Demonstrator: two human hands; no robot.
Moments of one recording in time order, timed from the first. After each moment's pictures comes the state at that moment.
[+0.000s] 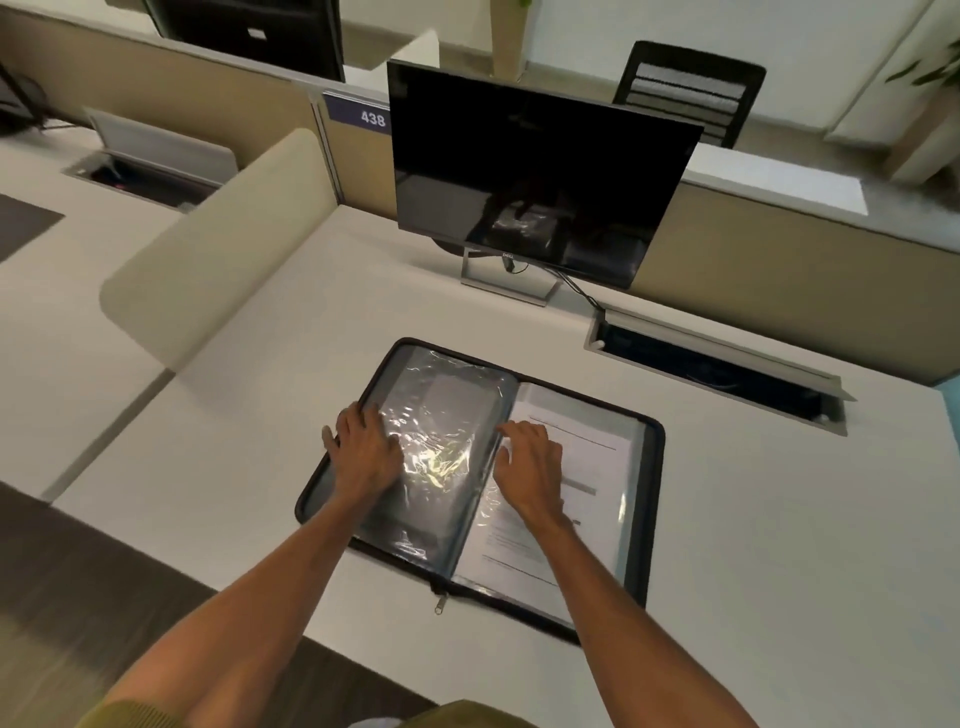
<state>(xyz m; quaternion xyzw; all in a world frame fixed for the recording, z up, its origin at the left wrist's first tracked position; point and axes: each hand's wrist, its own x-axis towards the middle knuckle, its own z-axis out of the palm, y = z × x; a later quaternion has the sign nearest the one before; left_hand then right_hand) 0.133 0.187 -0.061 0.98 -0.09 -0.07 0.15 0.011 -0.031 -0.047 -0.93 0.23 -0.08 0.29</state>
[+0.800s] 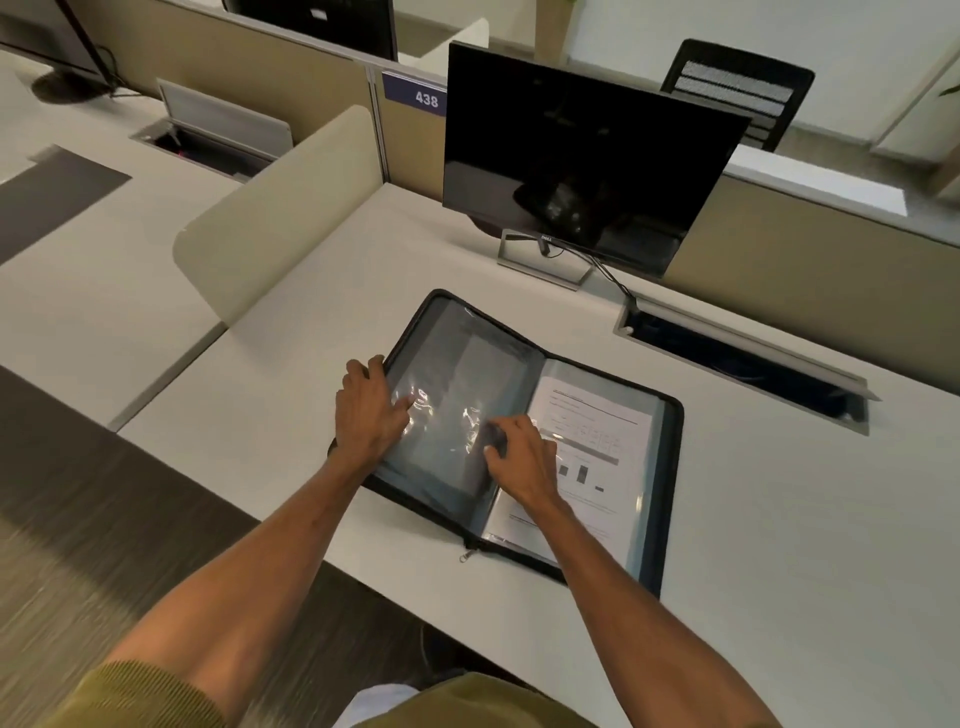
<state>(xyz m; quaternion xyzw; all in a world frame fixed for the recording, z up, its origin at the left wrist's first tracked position) 0.118 0.236 -0.006 0.98 -0.09 -0.03 0.19 -0.011 0.022 -0.040 -0.93 0.17 0.01 0.31</state>
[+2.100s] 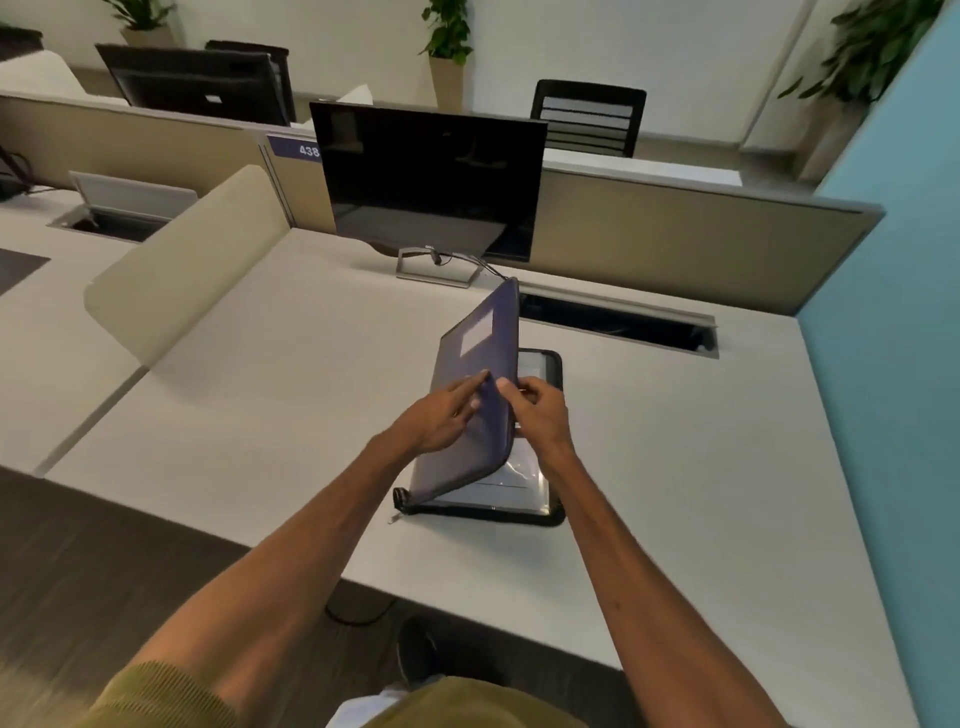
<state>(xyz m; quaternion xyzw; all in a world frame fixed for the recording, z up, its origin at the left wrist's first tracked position) -0.036 0.059 0.051 0.86 -0.42 -0.20 0.23 -0.157 -0.091 0.062 -0.70 0.30 -0.17 0.63</state>
